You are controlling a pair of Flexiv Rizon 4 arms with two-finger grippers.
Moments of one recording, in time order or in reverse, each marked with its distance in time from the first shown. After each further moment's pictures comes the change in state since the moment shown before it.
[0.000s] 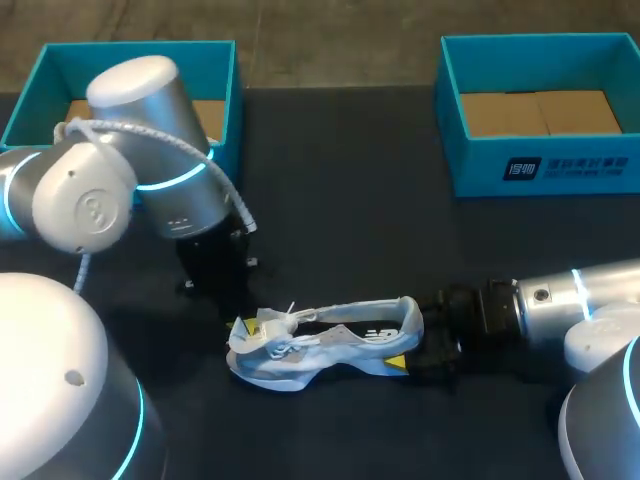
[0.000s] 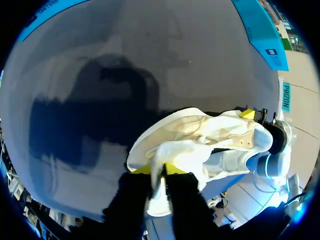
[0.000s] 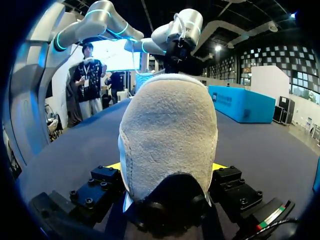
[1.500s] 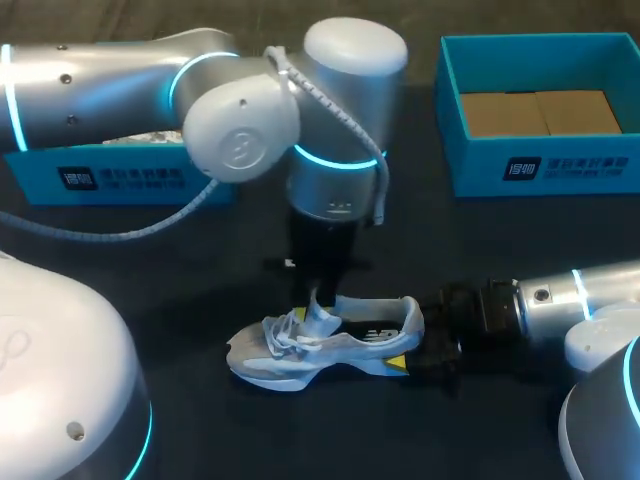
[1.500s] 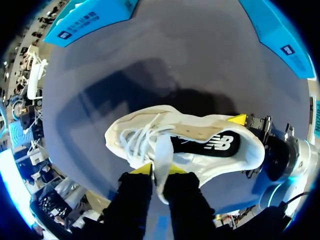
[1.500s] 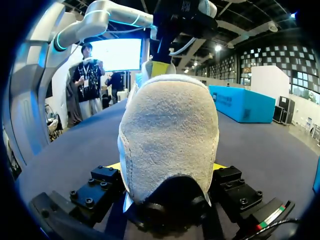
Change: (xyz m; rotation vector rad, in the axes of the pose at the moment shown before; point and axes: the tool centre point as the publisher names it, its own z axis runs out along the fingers) left arm 0.099 0.019 -0.020 0.102 -0.393 -0.171; right arm 0.000 0.000 0.000 0.000 0.000 0.000
